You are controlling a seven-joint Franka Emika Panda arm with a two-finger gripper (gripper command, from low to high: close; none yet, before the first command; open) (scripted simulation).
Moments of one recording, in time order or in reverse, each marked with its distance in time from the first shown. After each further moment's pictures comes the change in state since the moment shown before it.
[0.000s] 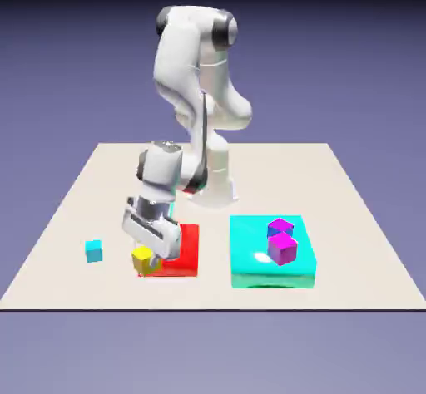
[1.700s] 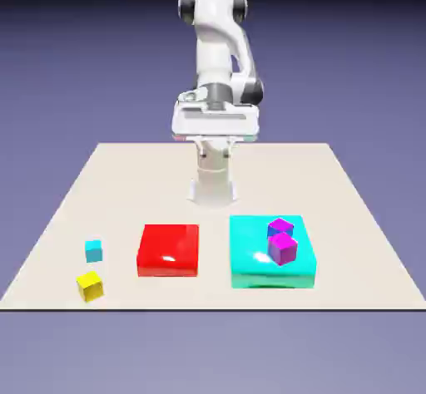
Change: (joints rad) arm 0.137 -0.683 0.036 -0.311 0.487 0.116 -1.102
